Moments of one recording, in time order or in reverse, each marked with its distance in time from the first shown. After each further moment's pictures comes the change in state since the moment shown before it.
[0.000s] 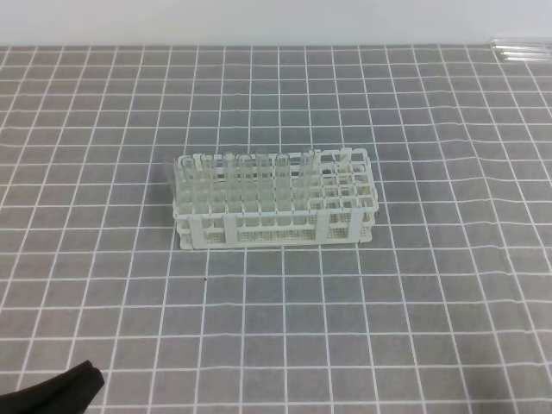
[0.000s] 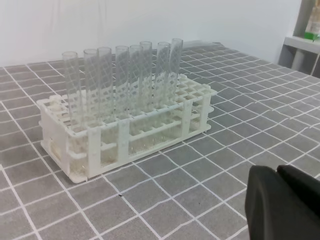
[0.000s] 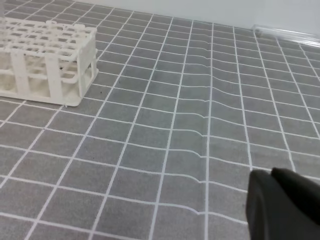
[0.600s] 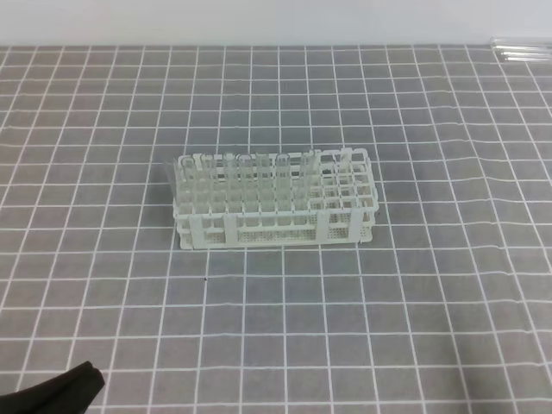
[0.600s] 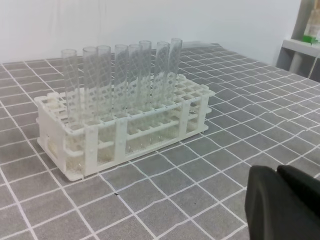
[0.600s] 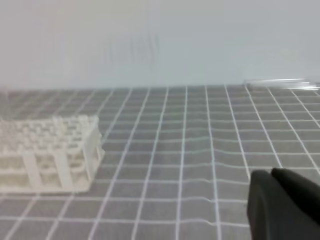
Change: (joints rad) left arm 0.000 0.000 -0.002 -0.017 -0.003 0.000; right arm 0.000 0.000 0.000 -0.008 -0.176 0.200
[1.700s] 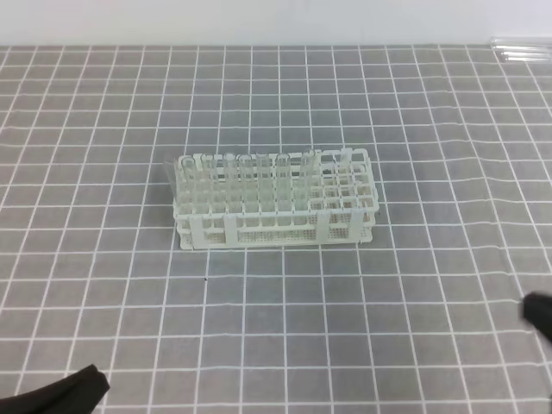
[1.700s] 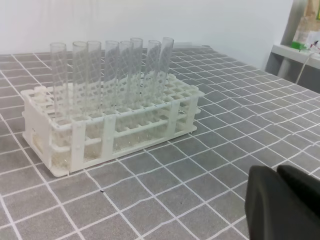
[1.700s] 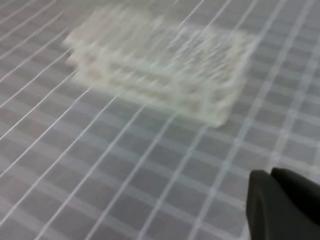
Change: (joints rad) left arm 0.000 -0.001 -0.003 -0.045 -0.024 -0.001; right arm 0.399 0.578 -0.381 -0.003 0.158 0.002
